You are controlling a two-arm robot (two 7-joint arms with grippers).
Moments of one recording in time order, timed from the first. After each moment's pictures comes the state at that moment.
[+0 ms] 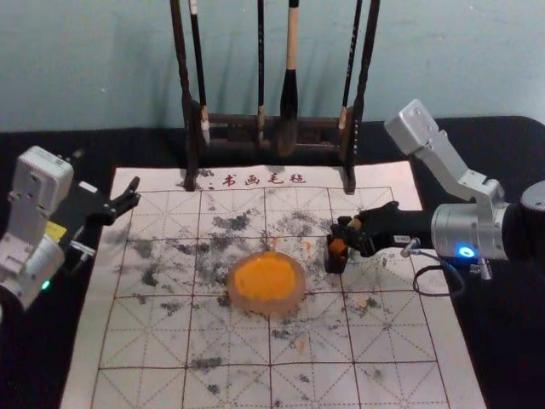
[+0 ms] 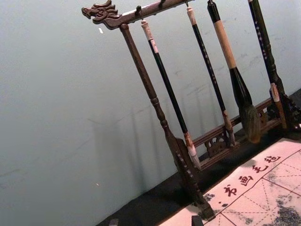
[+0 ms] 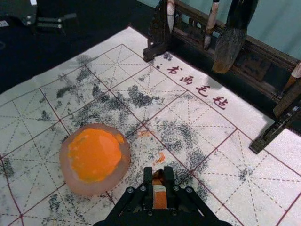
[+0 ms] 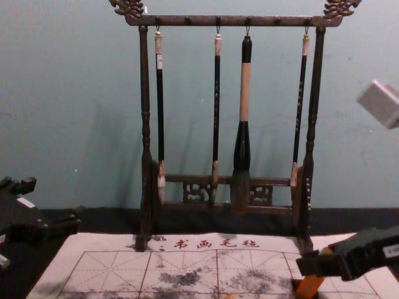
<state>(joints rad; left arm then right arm) -0.20 0.60 0.45 -1.41 -0.25 -0.12 0.03 0.46 0.62 -0.63 -1.49 0.54 0.55 0.49</state>
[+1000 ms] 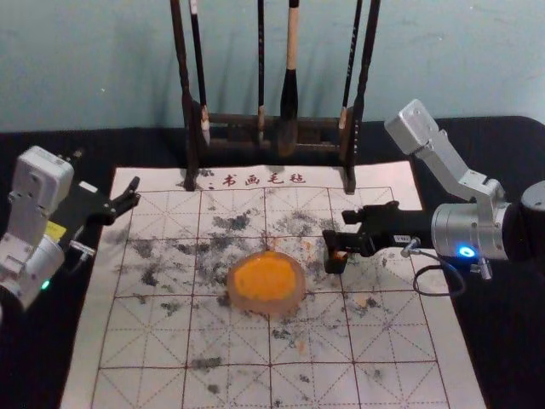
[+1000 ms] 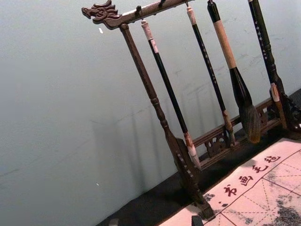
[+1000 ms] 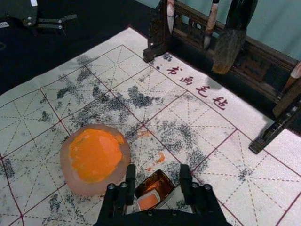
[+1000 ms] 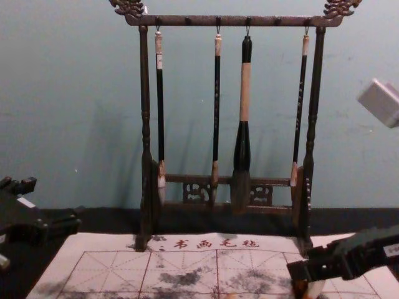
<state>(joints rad) -0.20 0.60 0.45 -1.41 -0.25 -0.12 0.03 0.46 0.62 -0.62 -1.49 0.54 0.55 0.49</state>
